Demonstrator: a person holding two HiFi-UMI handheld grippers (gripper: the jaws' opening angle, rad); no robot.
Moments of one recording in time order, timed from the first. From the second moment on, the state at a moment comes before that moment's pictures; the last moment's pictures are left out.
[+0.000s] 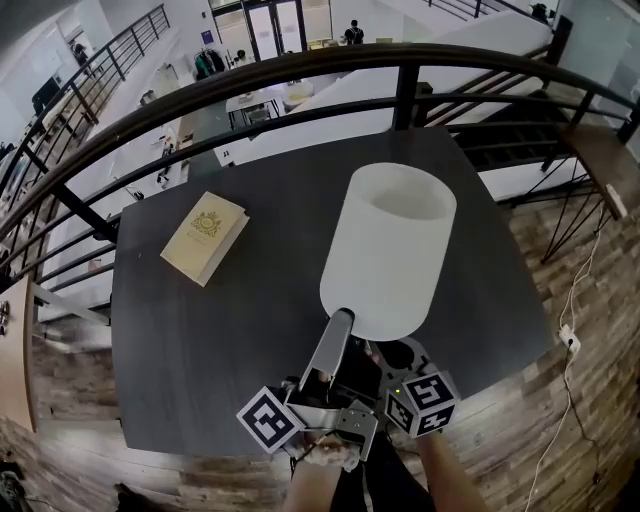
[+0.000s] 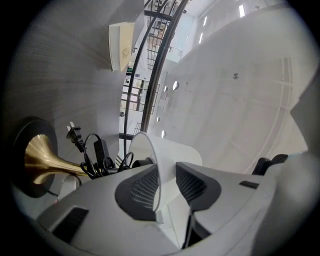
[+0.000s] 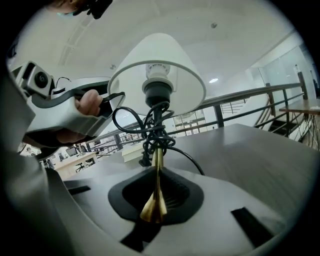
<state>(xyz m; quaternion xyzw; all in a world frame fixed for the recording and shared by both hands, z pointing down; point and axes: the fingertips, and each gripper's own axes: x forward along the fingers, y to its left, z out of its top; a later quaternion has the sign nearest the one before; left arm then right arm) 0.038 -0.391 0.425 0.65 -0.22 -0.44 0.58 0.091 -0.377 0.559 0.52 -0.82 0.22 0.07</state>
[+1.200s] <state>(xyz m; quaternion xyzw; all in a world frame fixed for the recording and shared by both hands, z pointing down) 0.032 -0.394 0.426 0.64 -0.21 -0.46 0.58 0.073 -0.392 0.582 0.46 -0.85 0.24 0.10</state>
